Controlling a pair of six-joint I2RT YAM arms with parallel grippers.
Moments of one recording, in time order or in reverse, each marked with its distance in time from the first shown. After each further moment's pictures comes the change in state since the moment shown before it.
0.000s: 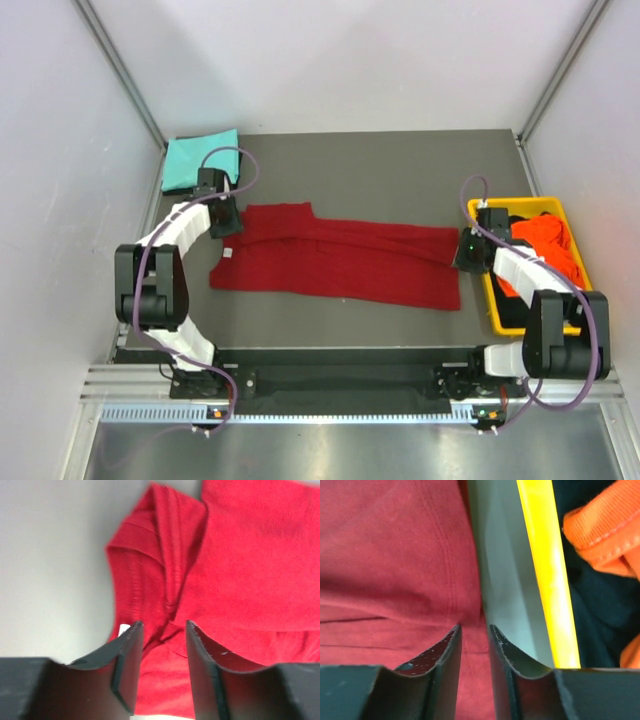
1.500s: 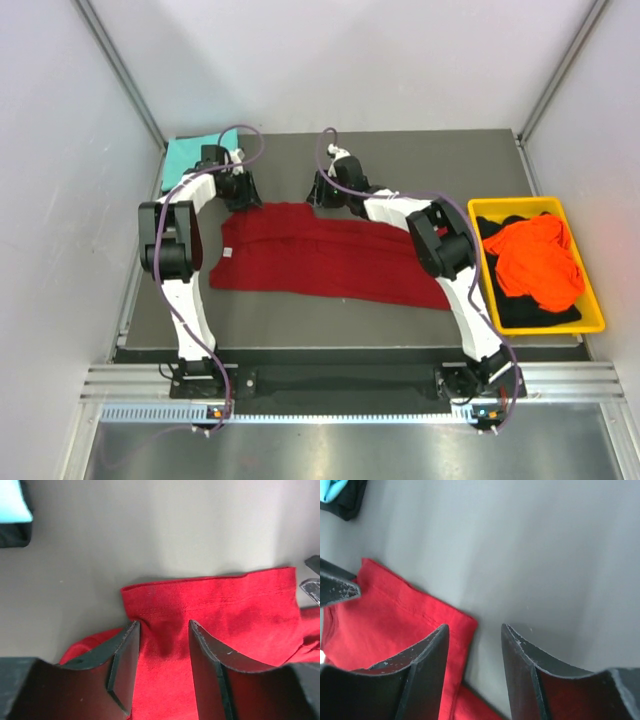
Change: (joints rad) left arm 0.056 0.433 0.446 -0.006 0.394 0.089; right arm 0.613 1.015 1.047 0.436 -0.137 0.214
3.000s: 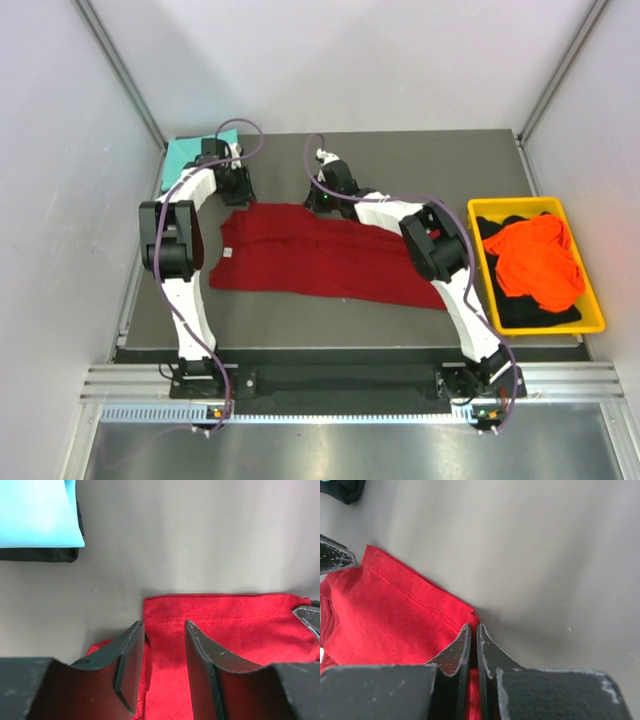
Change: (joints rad) left arm -0.008 0.012 0.077 -0.047 -0.113 0.005; right arm 0.054 0.032 0.063 -0.053 0.039 -0.011
